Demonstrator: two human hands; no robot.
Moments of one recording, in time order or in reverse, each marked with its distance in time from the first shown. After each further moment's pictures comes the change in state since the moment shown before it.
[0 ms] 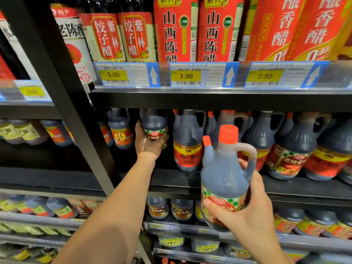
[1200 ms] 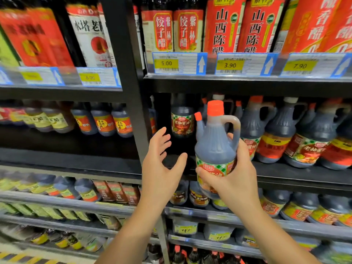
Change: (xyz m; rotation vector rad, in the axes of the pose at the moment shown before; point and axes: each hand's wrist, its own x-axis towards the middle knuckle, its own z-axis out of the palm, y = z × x) left_hand -0.145 0.047 -0.131 -0.031 -0.205 0.266; right_hand -0.007 -0.049 0.072 -0.008 0.003 -0.120
